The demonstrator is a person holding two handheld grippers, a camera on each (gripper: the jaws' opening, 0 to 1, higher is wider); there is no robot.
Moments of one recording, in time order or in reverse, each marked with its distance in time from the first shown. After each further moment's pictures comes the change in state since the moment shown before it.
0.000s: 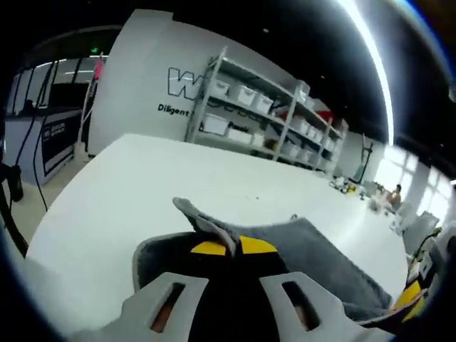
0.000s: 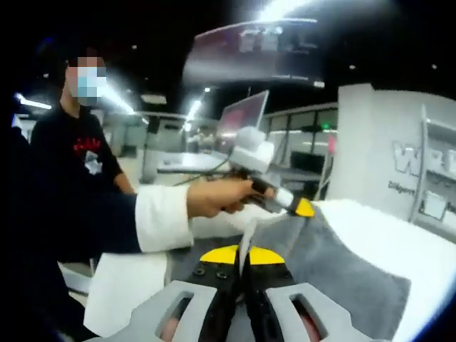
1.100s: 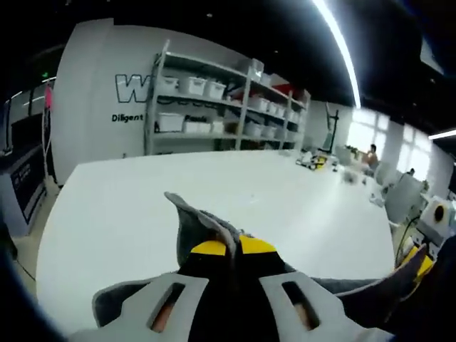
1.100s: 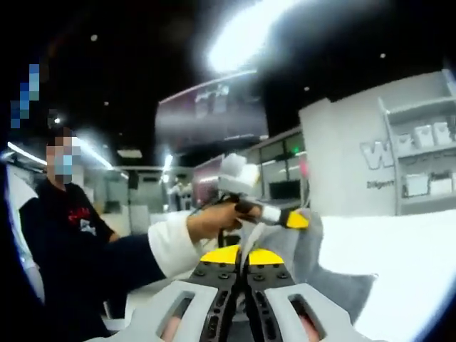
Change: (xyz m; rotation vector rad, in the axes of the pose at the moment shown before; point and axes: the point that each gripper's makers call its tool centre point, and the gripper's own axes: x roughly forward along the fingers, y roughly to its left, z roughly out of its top) left arm 0.039 -0.131 0.056 0.221 0.100 -0.168; right arm -0.117 -0.056 0.066 0.201 -0.249 -0.114
